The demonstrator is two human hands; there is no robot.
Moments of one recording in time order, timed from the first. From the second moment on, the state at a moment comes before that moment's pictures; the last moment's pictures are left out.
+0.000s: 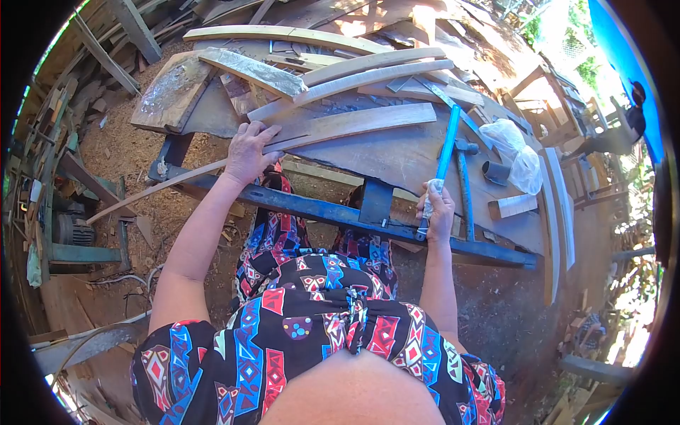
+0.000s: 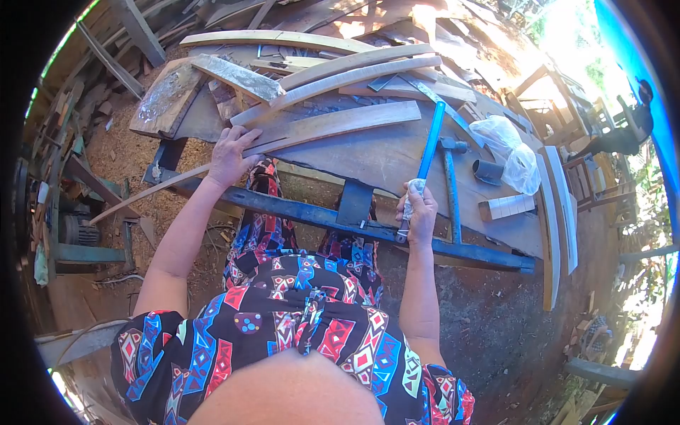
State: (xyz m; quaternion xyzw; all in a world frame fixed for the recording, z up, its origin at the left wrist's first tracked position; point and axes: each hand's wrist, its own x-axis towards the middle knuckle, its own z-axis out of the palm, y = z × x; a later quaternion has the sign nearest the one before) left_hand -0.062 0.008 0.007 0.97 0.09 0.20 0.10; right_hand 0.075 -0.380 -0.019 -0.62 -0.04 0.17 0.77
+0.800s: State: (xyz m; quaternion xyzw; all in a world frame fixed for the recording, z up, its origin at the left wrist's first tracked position) left_hand -0.094 -0.018 -0.012 0.32 0.33 0.14 0.87; right_hand 0.076 -0.380 -0.021 -0.61 -0.04 0.17 0.77
